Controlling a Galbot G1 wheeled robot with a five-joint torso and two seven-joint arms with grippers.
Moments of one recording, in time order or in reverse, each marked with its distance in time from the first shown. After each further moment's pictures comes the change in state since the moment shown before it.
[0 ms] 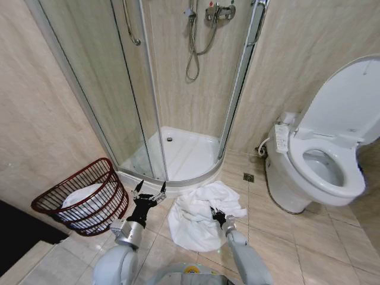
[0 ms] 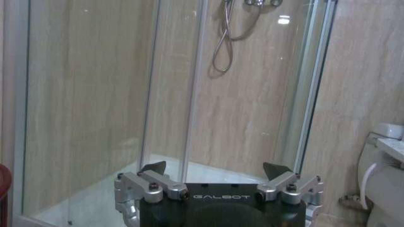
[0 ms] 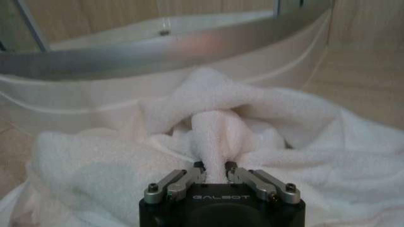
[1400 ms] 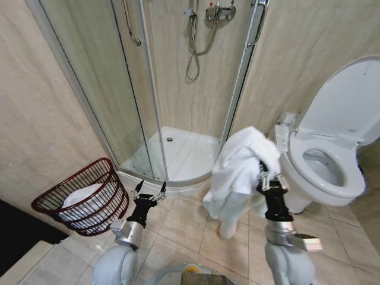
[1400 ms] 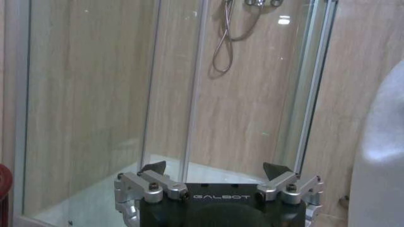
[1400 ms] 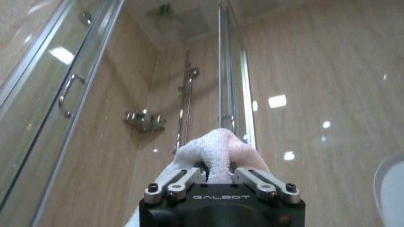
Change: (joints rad) left arm 0.000 0.000 0.000 0.000 0.000 0.000 0.000; right arm -0.586 0.069 0.262 1.516 0.096 0.169 0.084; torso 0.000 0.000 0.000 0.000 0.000
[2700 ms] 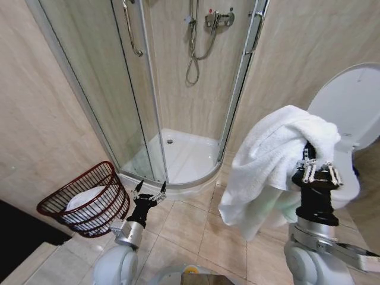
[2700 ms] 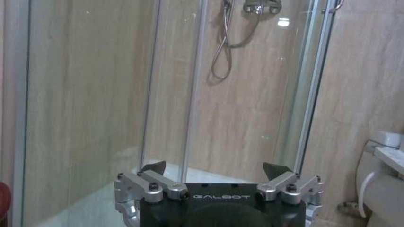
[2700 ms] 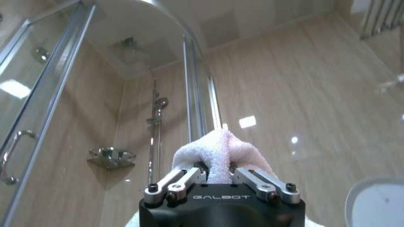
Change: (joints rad) left arm 0.000 0.000 0.000 0.000 0.000 0.000 0.000; right arm -0.017 0.013 0.035 0.140 0.100 -0.055 0.110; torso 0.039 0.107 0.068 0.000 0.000
